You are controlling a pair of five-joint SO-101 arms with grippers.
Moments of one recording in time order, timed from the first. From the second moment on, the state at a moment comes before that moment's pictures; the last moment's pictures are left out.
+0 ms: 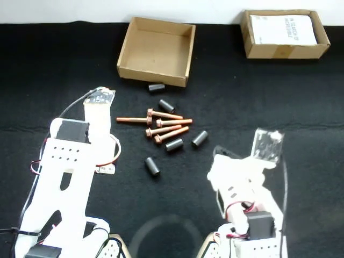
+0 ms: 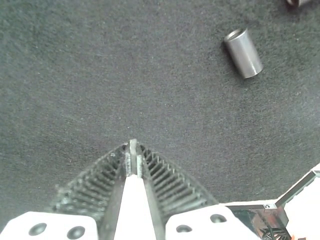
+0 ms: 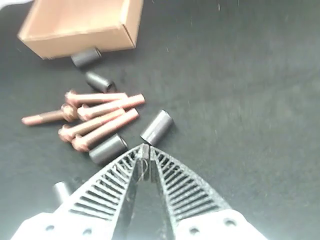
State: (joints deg) left arm 2.2 -32.9 34.3 92.4 8.3; right arm -13.4 -88.4 71.8 59.2 -19.2
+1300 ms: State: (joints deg) left arm -1.3 -32.9 46.1 84.4 8.3; right arm -24.9 -25.2 21.6 74.9 -3.1
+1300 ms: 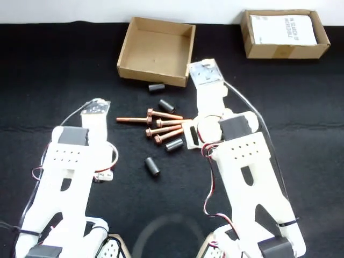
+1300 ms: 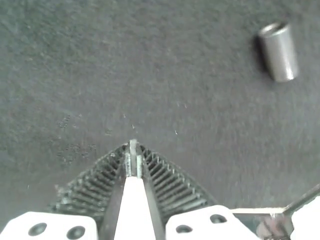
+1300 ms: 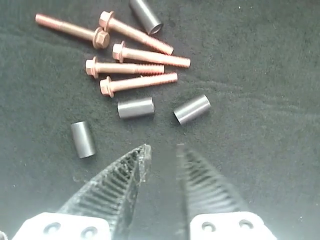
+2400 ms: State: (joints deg) left arm -1.7 -32.8 55.0 68.1 8.3; right arm -20.9 19.7 9.5 59.5 -24.0
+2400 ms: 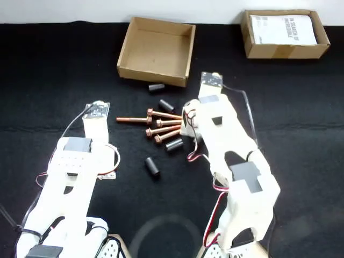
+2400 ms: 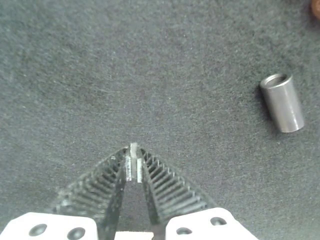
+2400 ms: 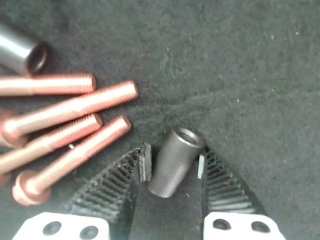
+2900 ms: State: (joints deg) left arm -1.7 -24.0 53.4 66.8 8.3; right arm -19.5 25.0 1.9 66.1 -20.1
